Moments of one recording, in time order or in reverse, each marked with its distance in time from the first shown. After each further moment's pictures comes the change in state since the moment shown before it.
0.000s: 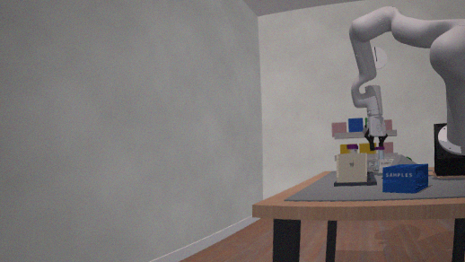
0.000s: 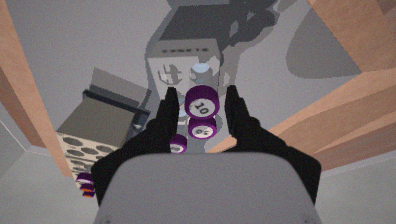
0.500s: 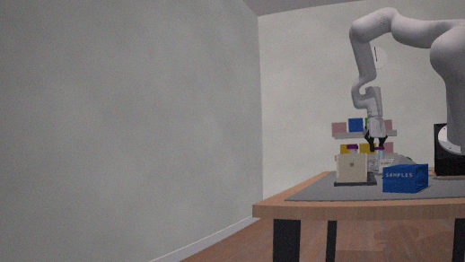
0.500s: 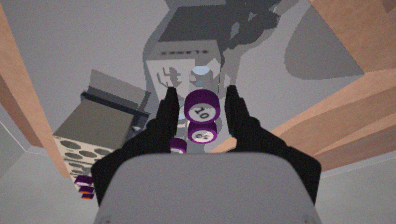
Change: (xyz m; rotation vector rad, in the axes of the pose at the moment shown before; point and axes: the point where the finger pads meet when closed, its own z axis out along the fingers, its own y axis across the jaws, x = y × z) arm 0.000 0.000 0.006 0.000 0.000 0.000
